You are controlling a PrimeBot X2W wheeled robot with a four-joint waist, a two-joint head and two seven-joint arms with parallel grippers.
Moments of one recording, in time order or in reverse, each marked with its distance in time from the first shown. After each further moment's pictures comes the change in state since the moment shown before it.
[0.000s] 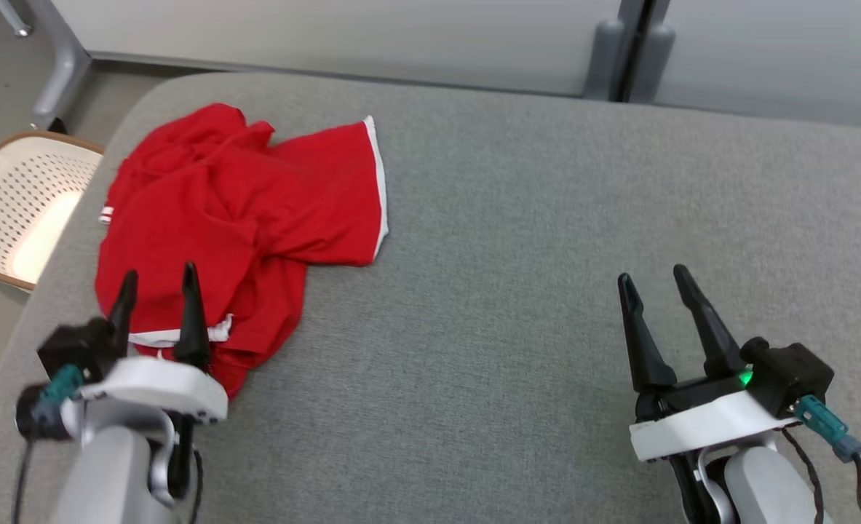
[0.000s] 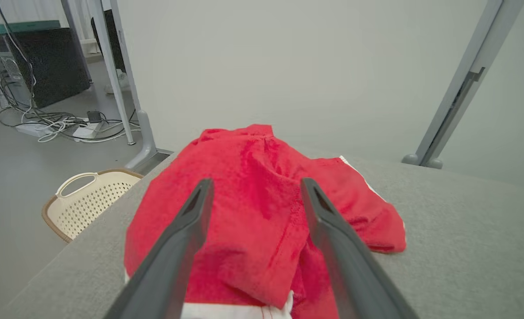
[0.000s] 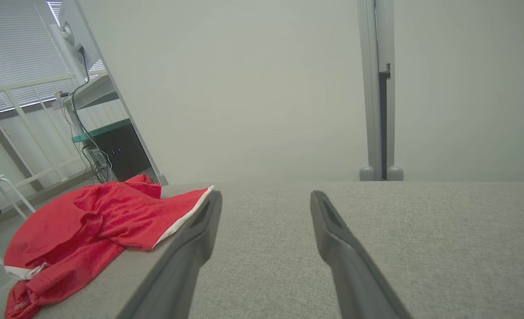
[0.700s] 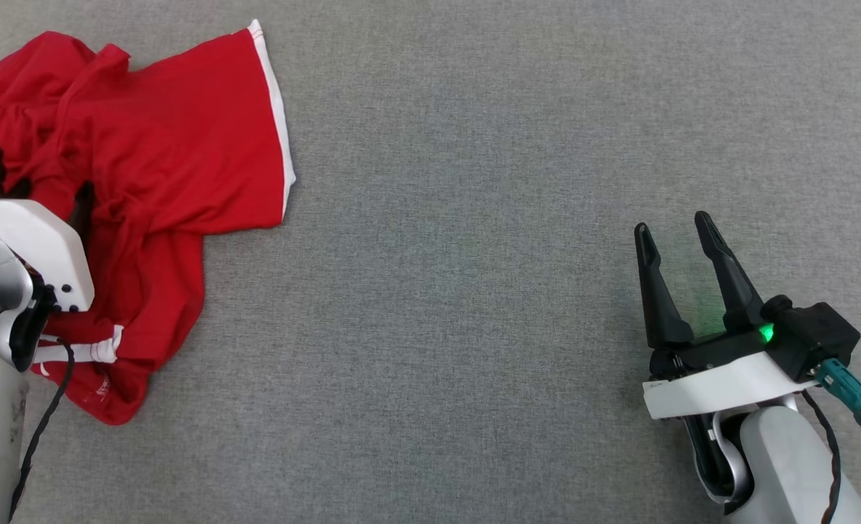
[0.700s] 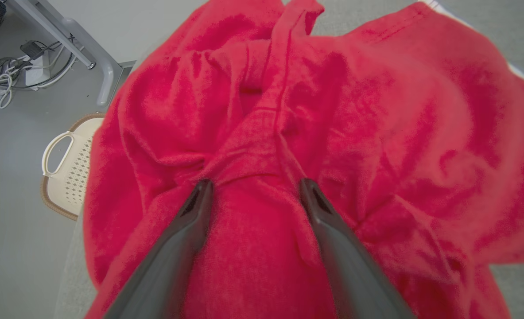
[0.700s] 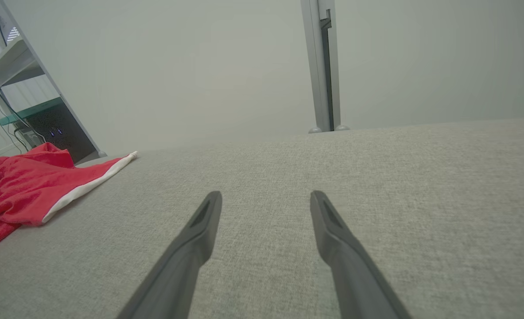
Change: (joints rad) left arm -0.409 0.288 -0.103 0.250 -0.009 -0.112 0.500; right arm -0.083 -0.026 -0.019 -0.031 -0.038 0.000 0.000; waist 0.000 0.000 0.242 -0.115
